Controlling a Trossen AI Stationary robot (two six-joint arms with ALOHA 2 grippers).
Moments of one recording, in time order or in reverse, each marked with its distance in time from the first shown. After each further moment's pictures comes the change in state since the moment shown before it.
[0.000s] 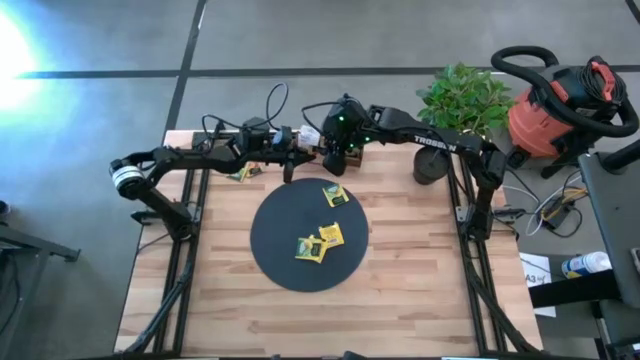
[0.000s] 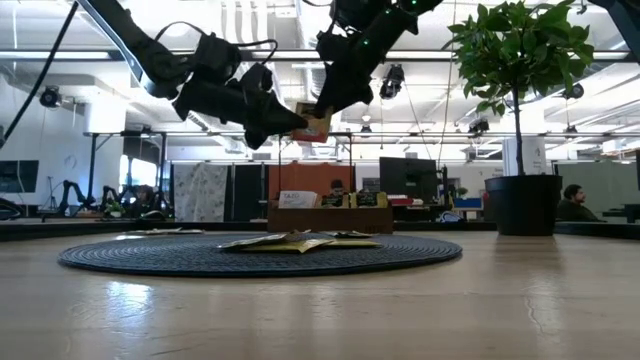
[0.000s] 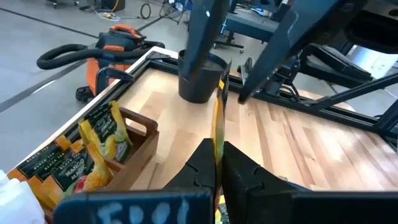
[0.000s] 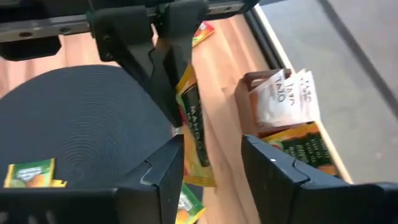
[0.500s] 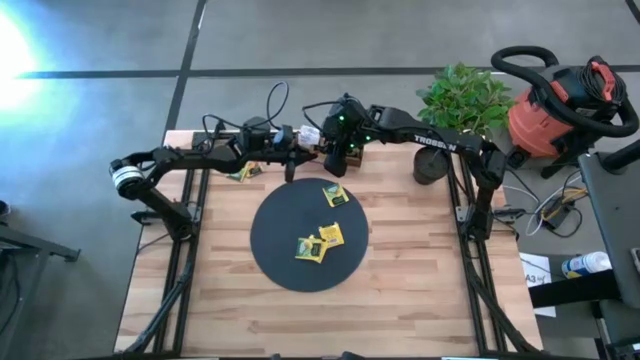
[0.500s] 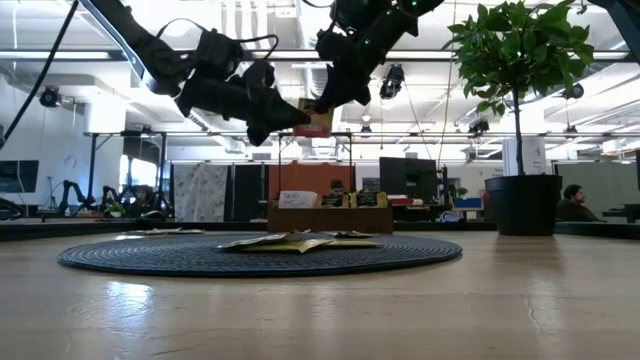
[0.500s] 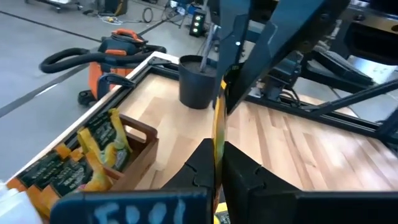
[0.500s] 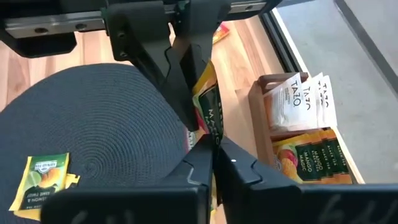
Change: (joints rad) left arm -0.010 -0.002 0.018 -0.001 -0.023 -0.013; right arm -0.006 0.000 -0.004 0.006 -0.060 -0.024
